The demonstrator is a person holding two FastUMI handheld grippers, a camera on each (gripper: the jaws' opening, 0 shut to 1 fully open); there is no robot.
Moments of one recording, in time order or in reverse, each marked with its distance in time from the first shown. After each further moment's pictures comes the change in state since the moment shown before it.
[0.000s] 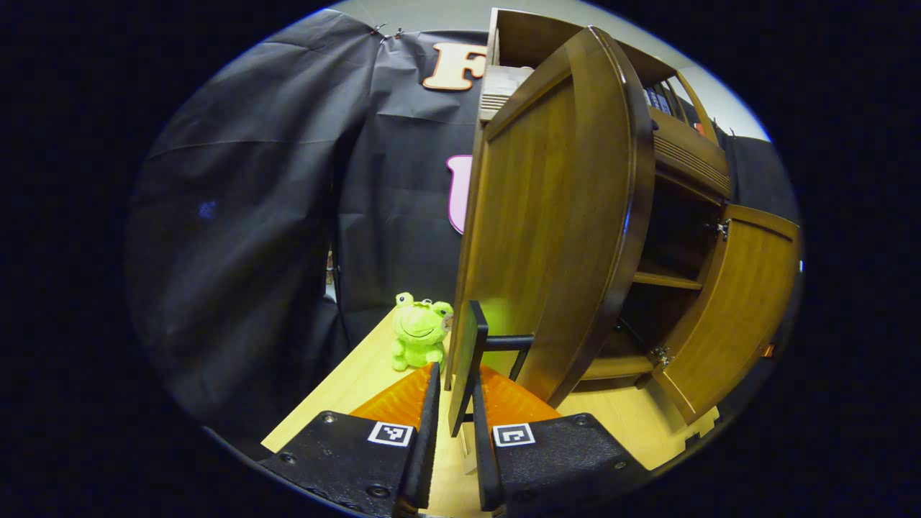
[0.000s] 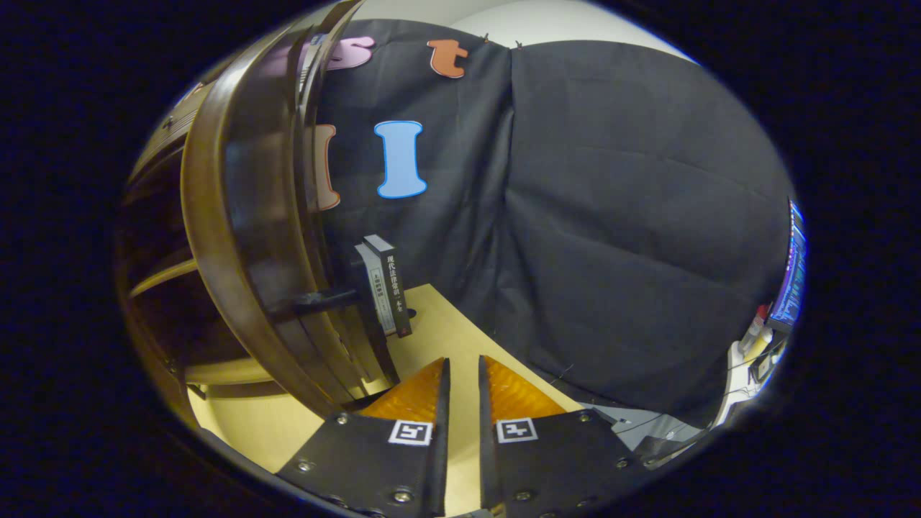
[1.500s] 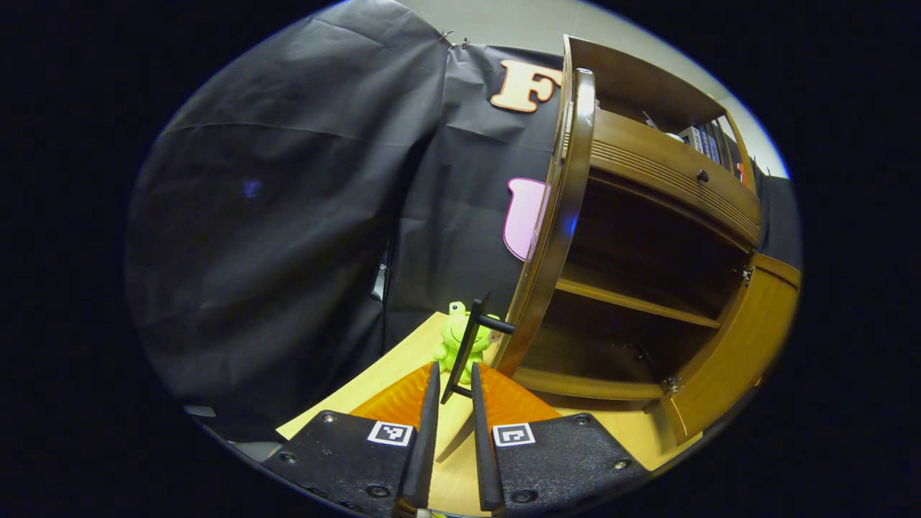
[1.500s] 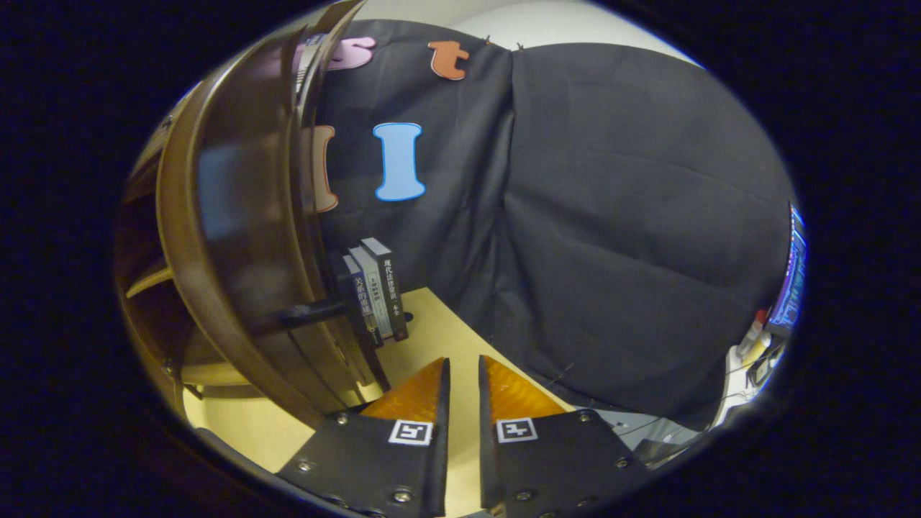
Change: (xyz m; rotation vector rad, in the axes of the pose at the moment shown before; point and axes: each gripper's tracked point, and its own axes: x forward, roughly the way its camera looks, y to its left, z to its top) left arm -0.004 0.010 0.014 -0.115 -0.070 0.120; right arm 0.001 -0.004 0.008 -0.029 -0.026 -0.010
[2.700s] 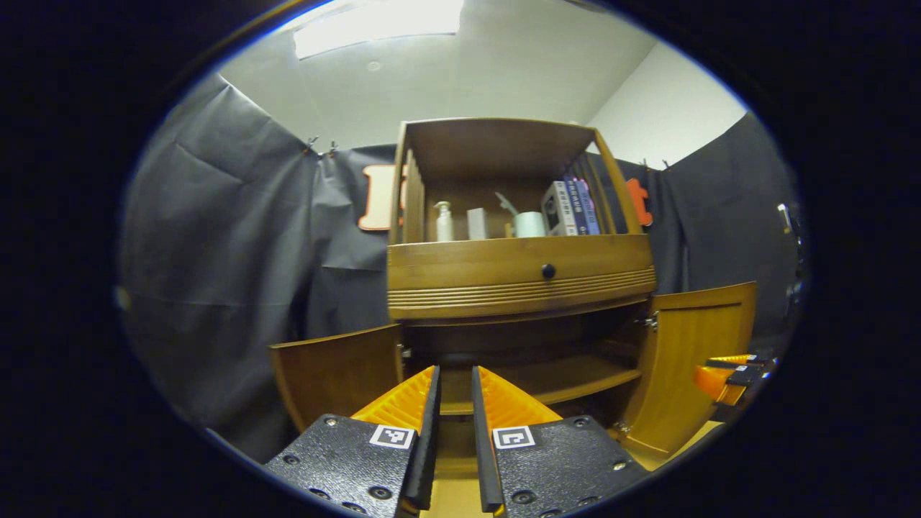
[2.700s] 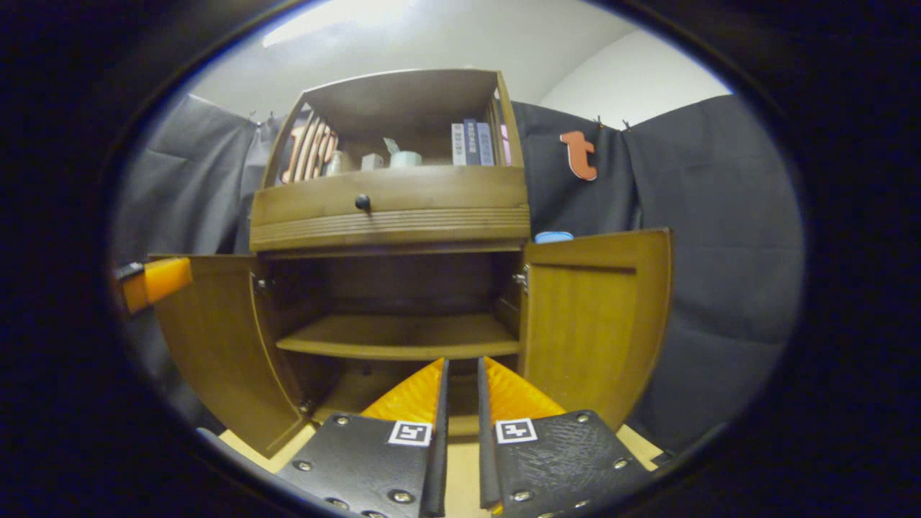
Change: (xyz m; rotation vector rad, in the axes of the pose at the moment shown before) left arm 0.017 -0.085 0.085 0.281 -0.398 -0.347; right arm -0.206 0.219 0.138 -0.007 -0.380 0.528
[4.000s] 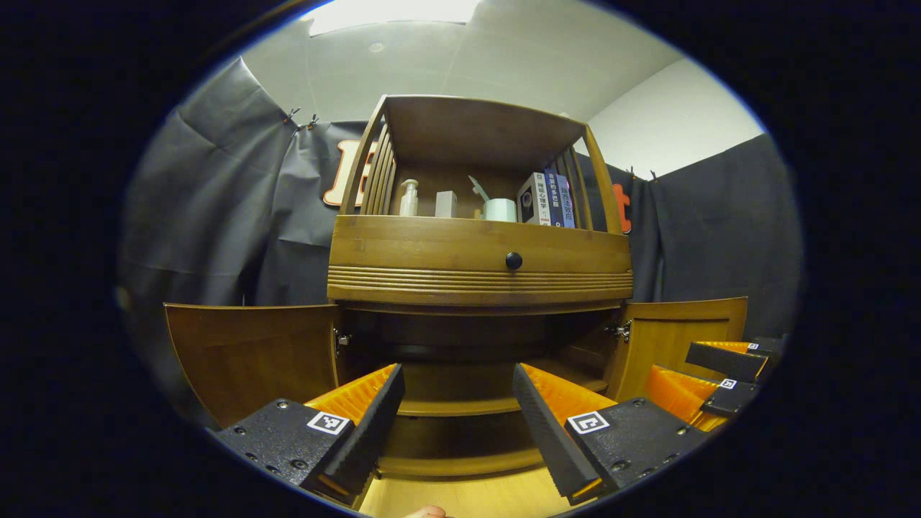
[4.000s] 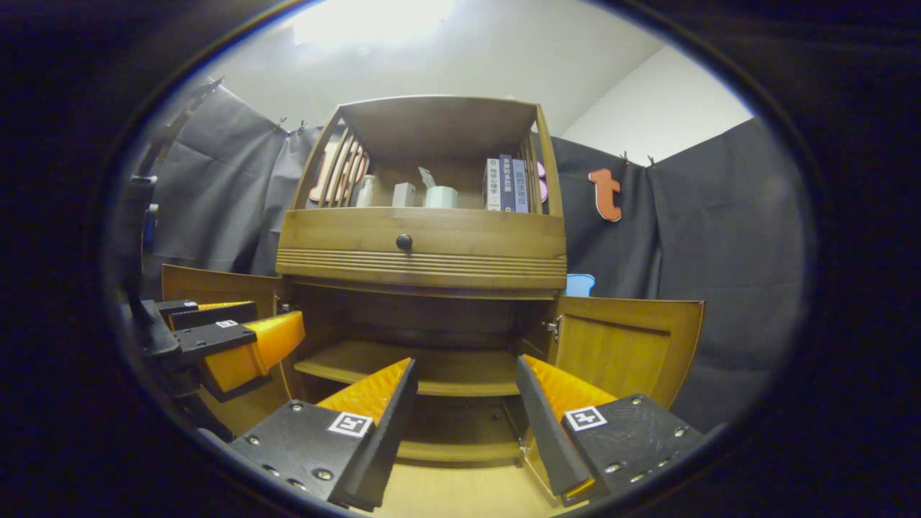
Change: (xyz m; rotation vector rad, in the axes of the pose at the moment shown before) left arm 0.011 -0.031 -0.013 -0.104 0.036 -0.095; right arm -0.001 0.038 0.032 -0.081 -0.115 0.022
